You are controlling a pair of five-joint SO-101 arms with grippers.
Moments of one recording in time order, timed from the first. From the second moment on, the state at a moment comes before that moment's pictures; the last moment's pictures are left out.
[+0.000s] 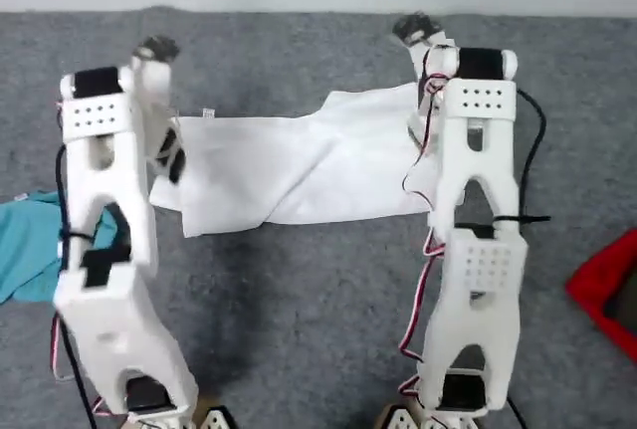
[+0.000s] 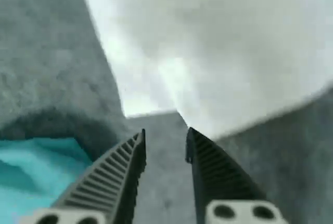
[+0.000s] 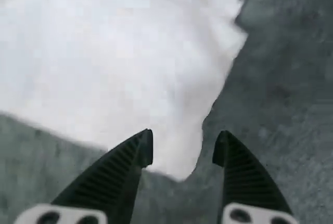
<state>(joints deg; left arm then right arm) -12.5 25.6 -23.9 99.1 -19.6 -0.5 42.8 -52.8 100.7 36.2</state>
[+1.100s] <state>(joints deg) -5.4 56.0 -39.7 100.4 -9.6 0.2 34.7 -19.9 94.9 51.0</state>
